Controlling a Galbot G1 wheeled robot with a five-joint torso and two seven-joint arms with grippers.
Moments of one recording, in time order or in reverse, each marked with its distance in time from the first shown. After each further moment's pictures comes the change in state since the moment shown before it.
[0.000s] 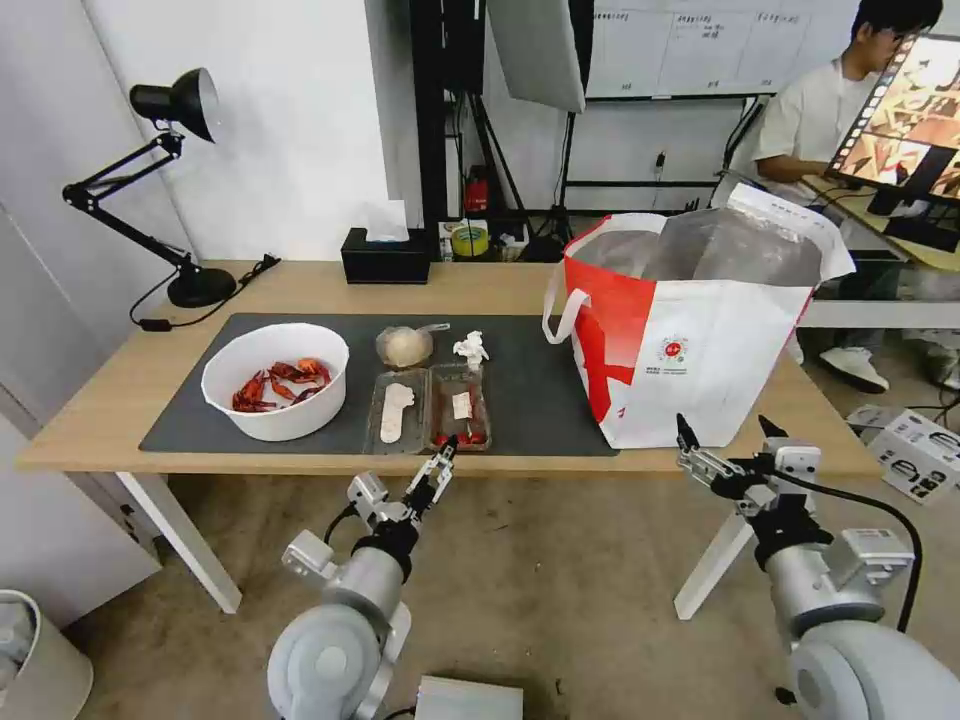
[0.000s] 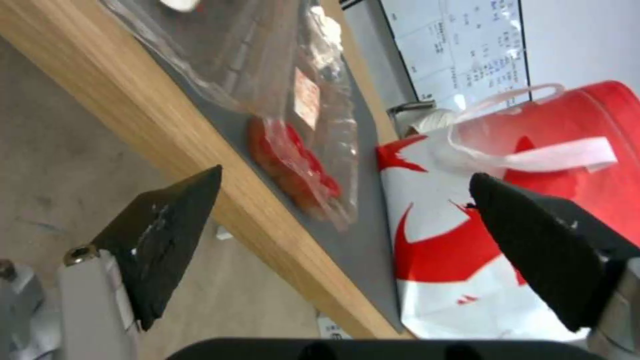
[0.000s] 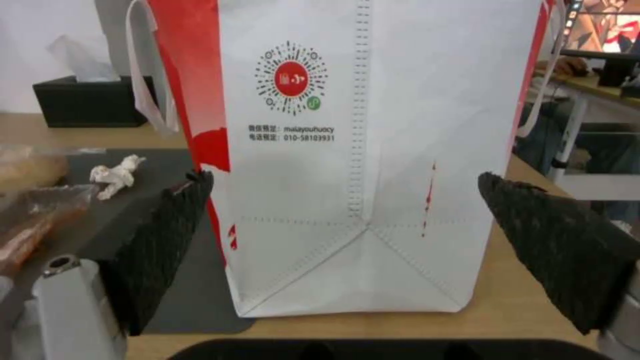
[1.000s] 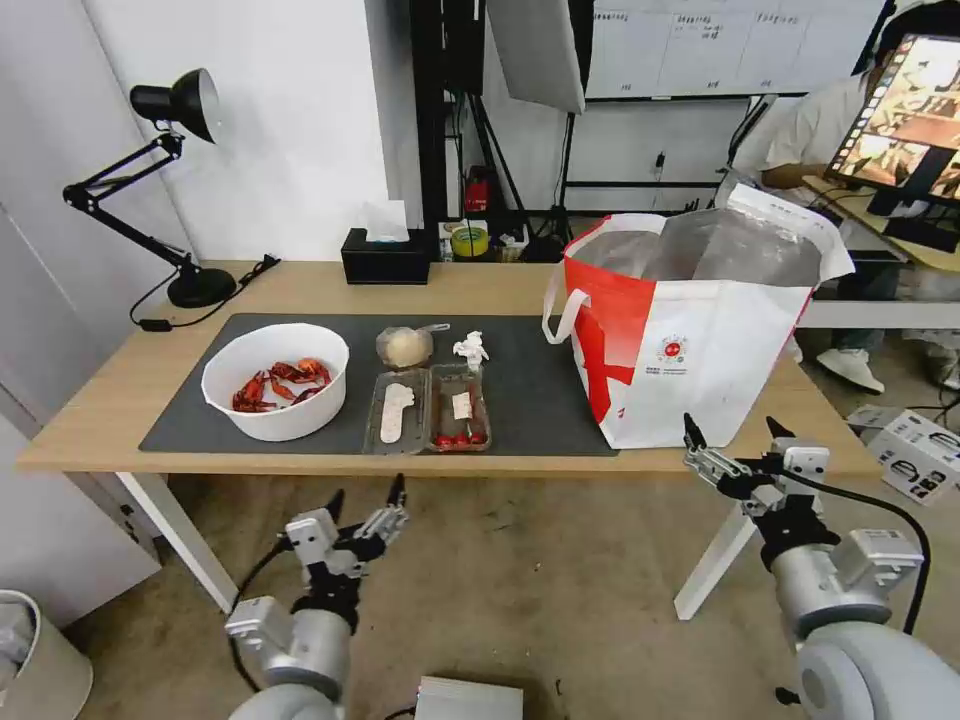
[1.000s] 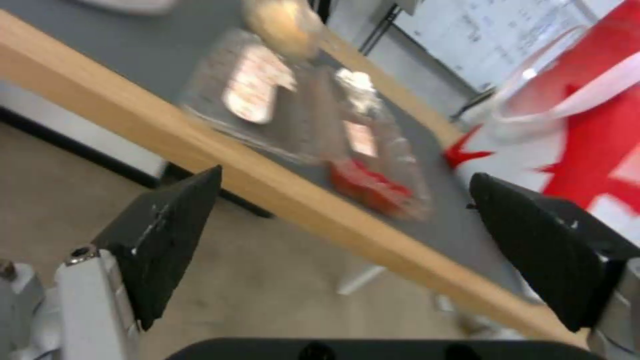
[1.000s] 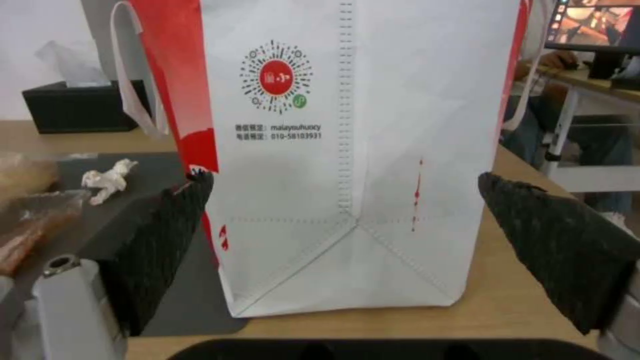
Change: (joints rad) left arm 0.234 -0.001 -0.006 -0.123 0.539 -0.107 0.159; right arm -0.001 0.026 0.010 -0.002 0.004 0.001 0.000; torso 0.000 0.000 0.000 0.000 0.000
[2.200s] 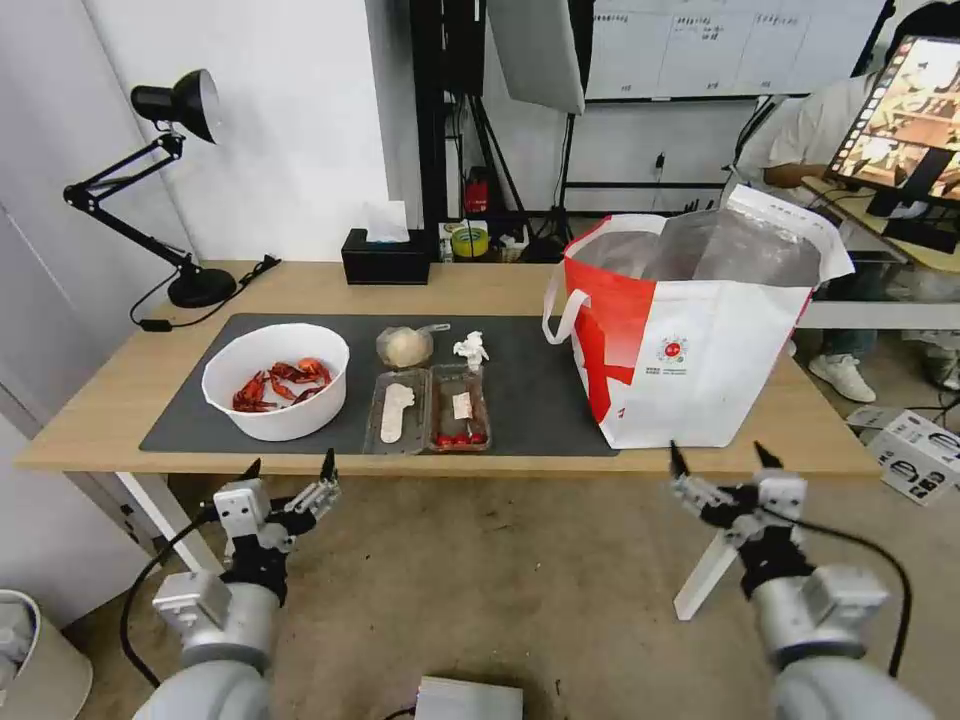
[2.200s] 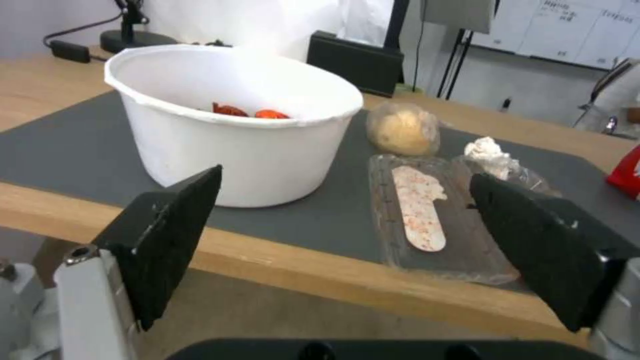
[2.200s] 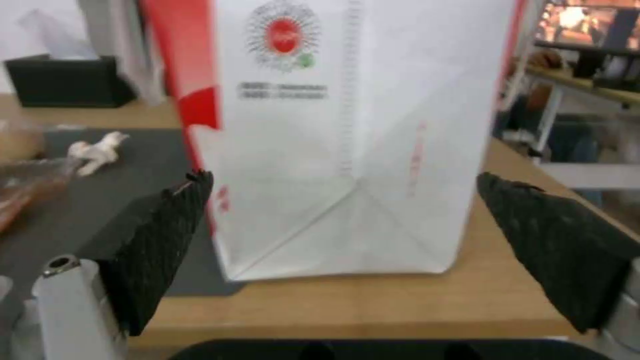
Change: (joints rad) left arm -0.018 -0.026 -0.258 -0.058 0.349 0.030 0.101; right arm -0.039 0.036 -0.008 0.016 -0.066 0.020 0.007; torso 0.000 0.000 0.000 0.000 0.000
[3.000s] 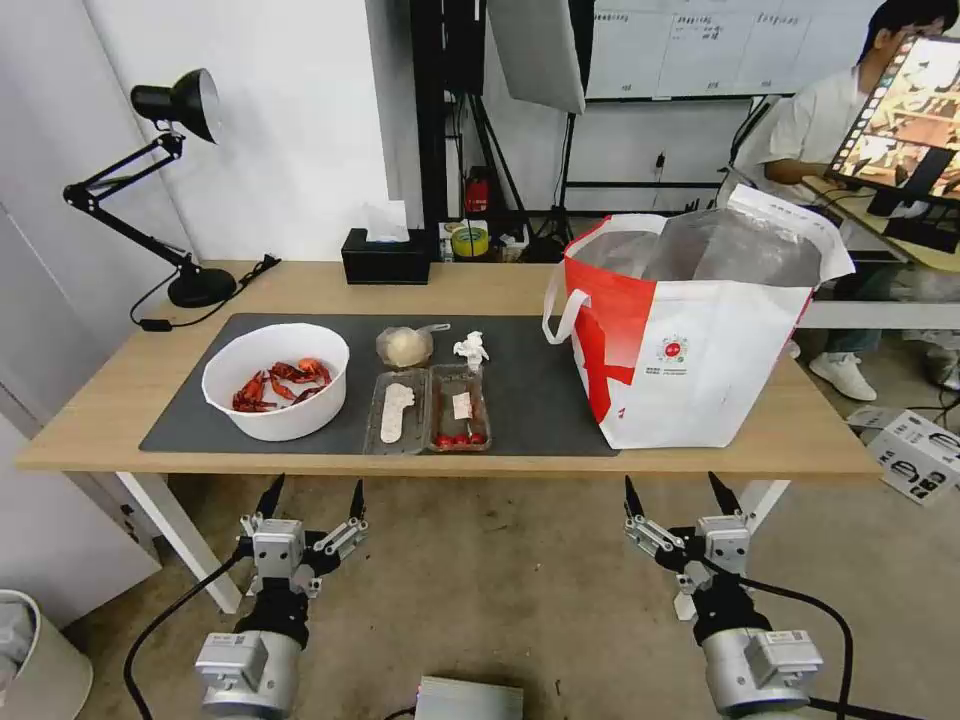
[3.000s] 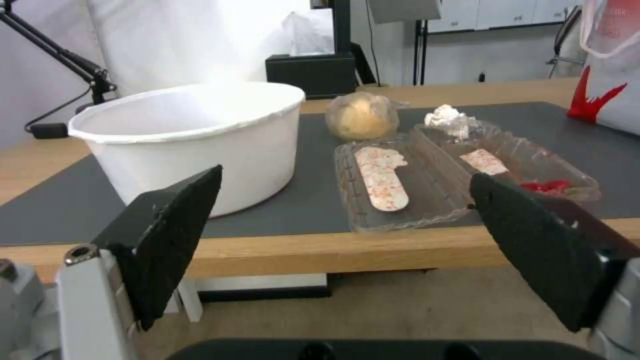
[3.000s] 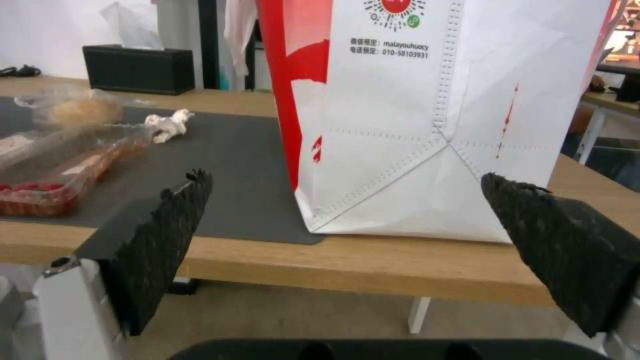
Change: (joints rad) left arm 0.141 0.066 0.086 0.021 0.241 -0.230 0.024; right arm -0.183 0.052 -0.183 -0.076 -0.204 0.319 0.003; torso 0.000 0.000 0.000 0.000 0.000
